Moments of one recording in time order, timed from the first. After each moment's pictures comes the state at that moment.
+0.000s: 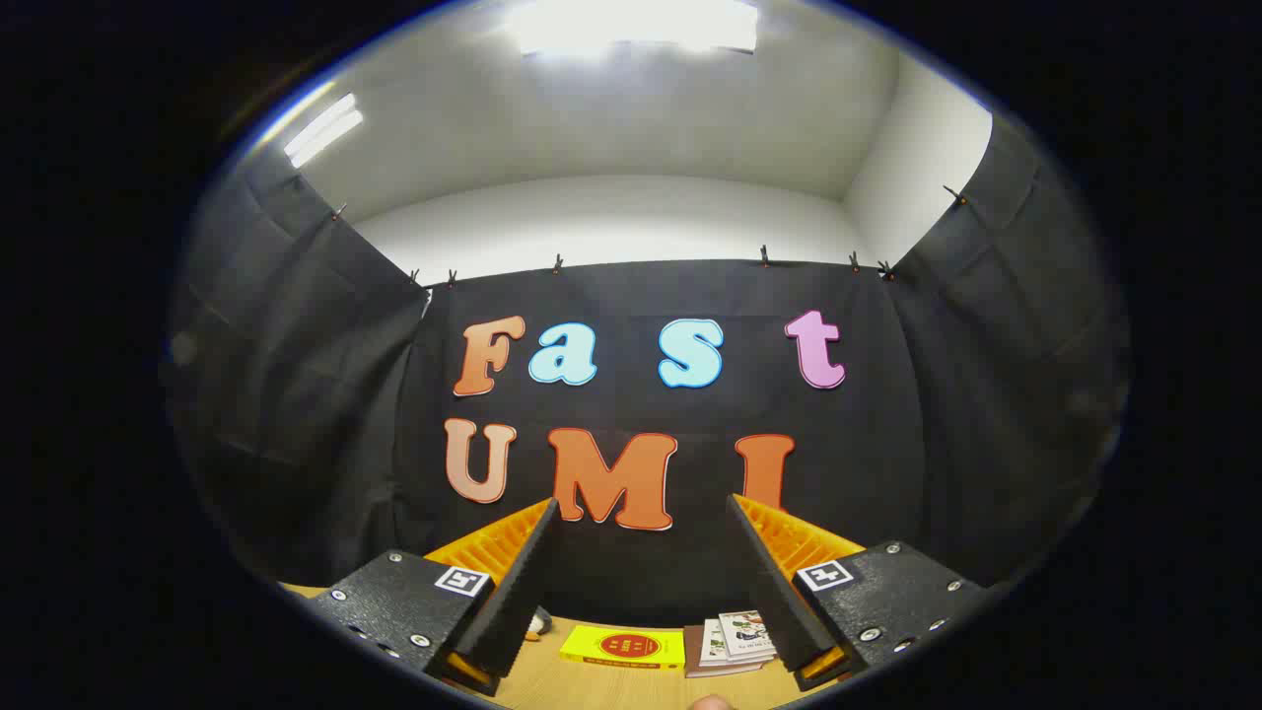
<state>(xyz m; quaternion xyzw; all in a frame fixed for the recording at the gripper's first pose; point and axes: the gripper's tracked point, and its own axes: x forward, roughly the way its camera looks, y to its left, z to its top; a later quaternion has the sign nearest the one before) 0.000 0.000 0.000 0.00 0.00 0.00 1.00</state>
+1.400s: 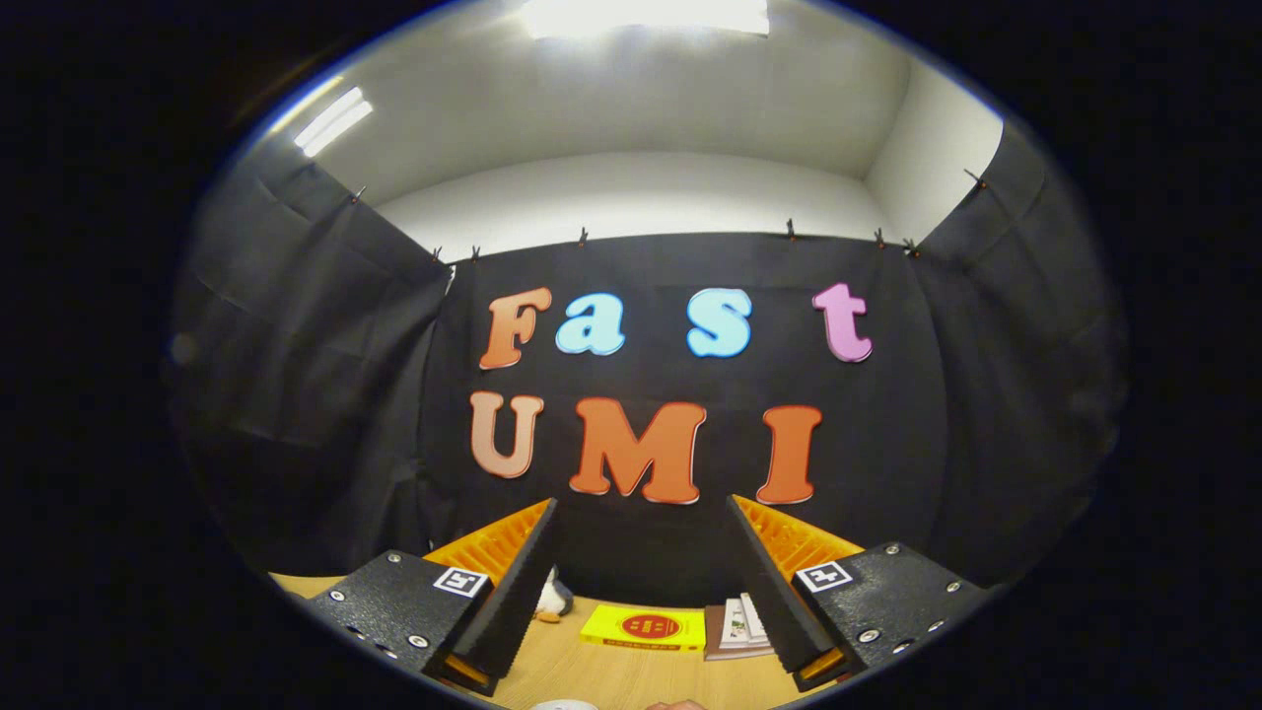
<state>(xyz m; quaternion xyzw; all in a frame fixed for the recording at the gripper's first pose) -0.016 0.053 -0.061 0.01 0.09 0.07 0.99</state>
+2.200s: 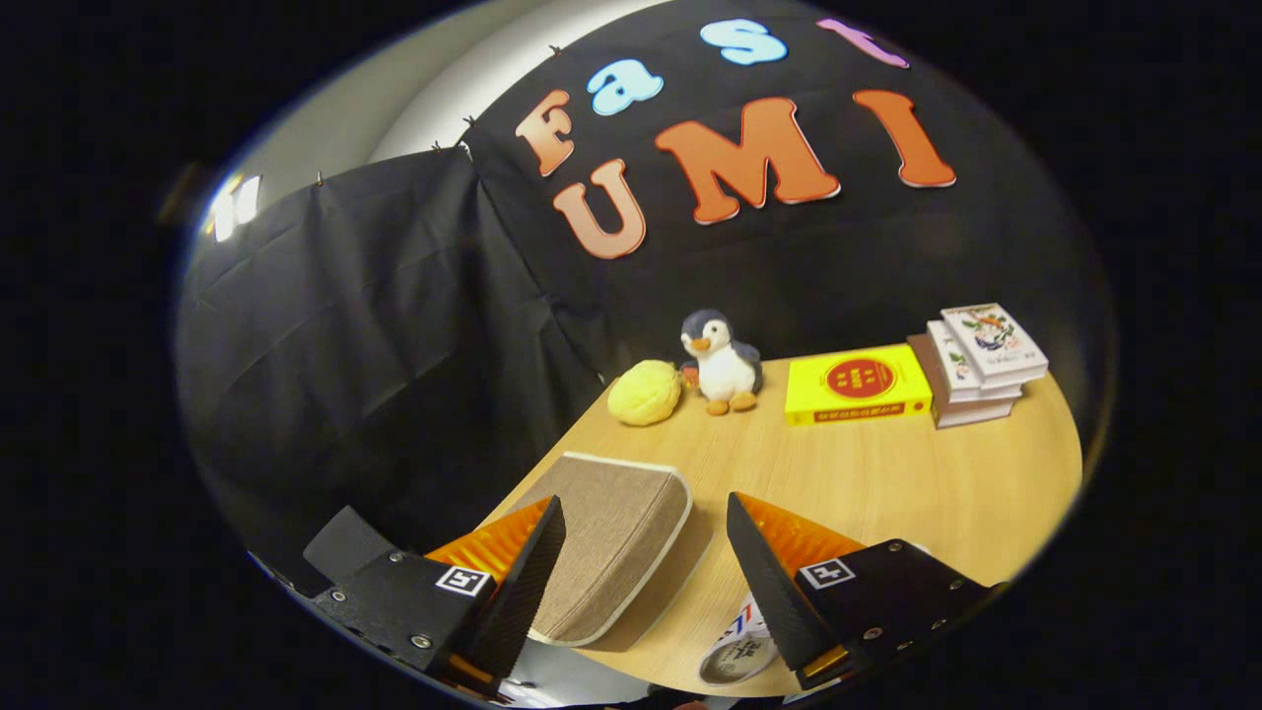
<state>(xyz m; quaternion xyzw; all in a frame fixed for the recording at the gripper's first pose) -0.107 0.211 -0.266 0.22 0.44 0.24 0.84</state>
